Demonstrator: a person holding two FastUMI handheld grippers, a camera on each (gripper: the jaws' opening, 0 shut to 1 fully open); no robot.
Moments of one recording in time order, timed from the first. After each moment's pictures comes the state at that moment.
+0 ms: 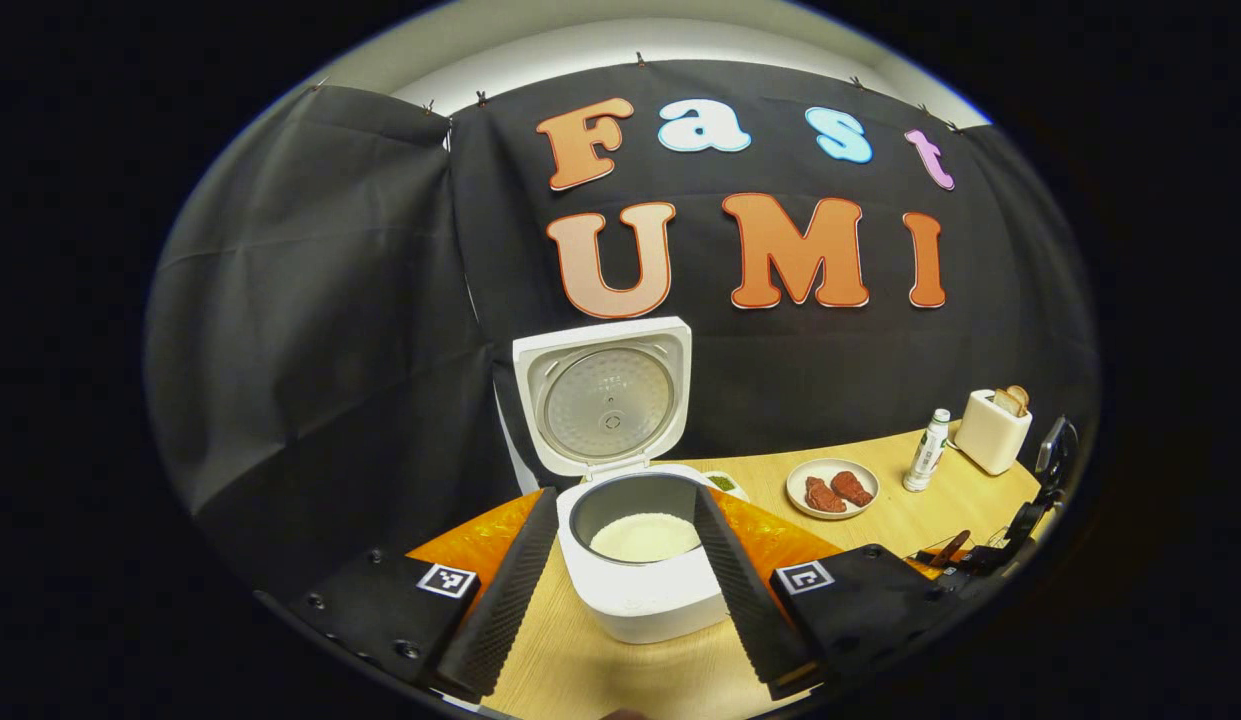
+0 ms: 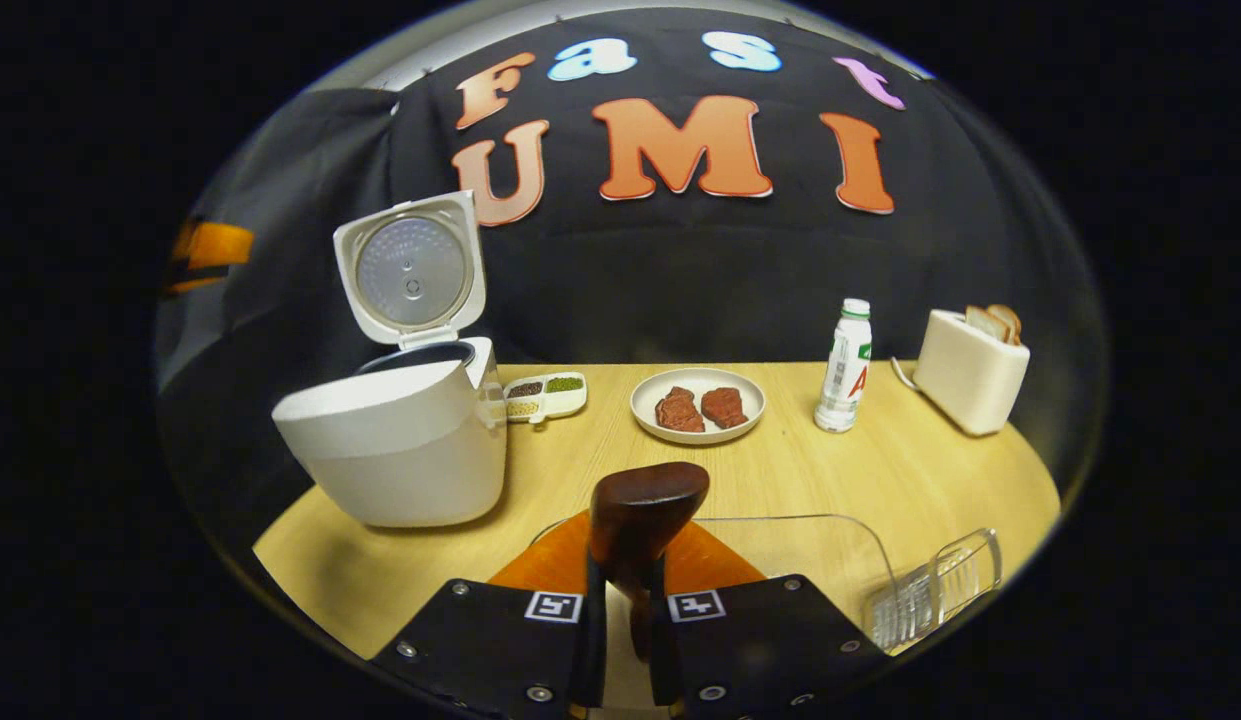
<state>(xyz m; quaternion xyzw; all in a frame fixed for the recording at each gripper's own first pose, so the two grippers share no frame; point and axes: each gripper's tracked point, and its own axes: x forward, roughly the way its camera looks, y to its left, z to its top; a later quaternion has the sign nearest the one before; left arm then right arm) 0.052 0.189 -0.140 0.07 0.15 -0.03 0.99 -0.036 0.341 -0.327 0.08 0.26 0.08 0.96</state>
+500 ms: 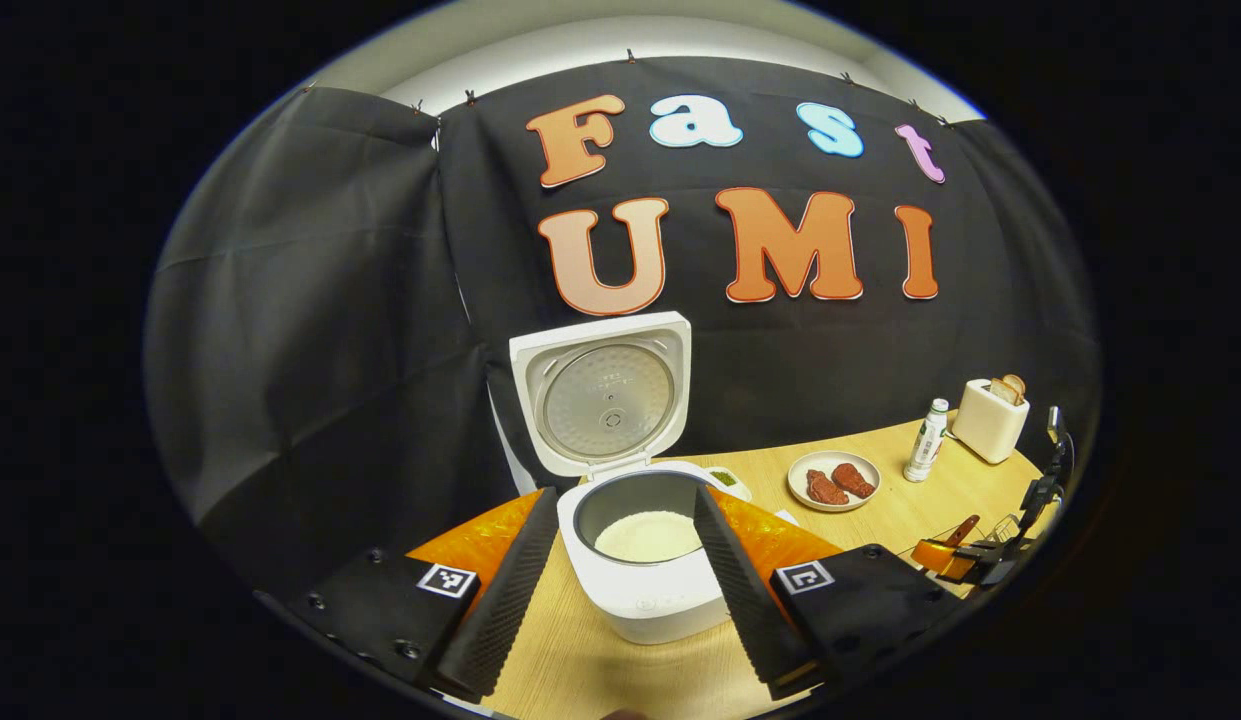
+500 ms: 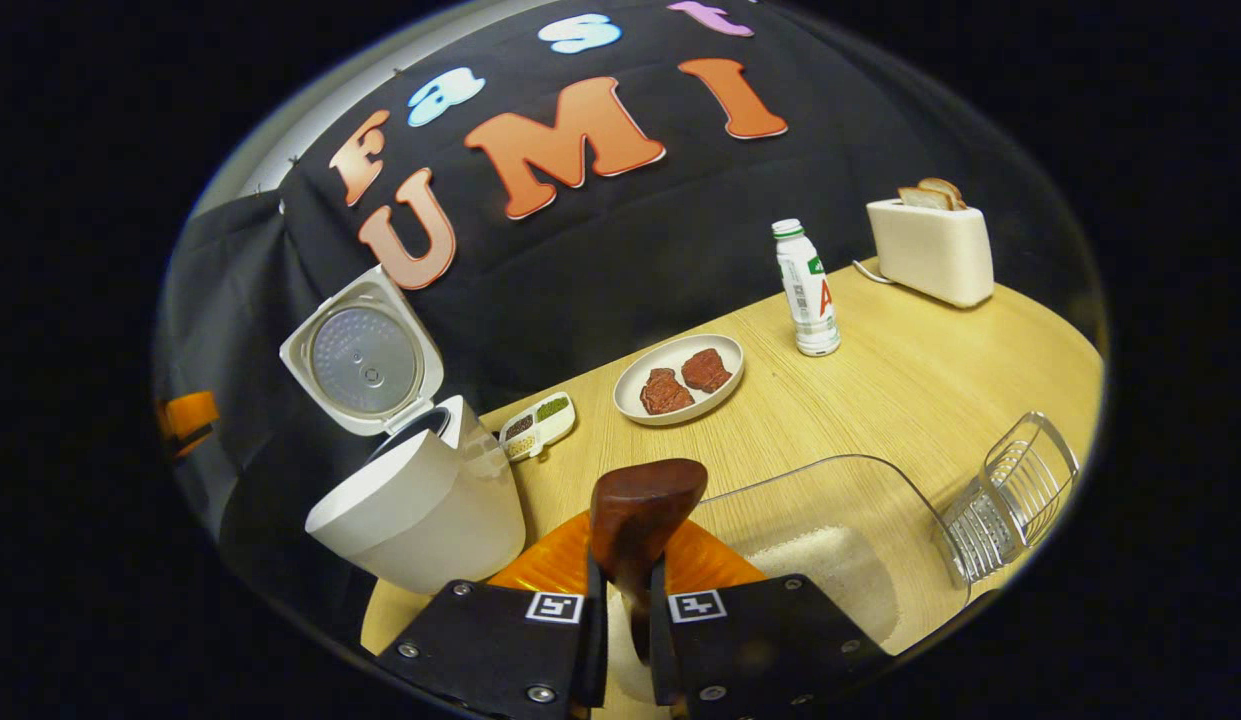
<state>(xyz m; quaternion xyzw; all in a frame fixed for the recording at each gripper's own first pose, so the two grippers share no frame) 0.061 0.195 -0.144 0.08 0.15 -0.05 0.98 -0.029 0.324 -0.338 0.25 0.28 0.02 0.93</state>
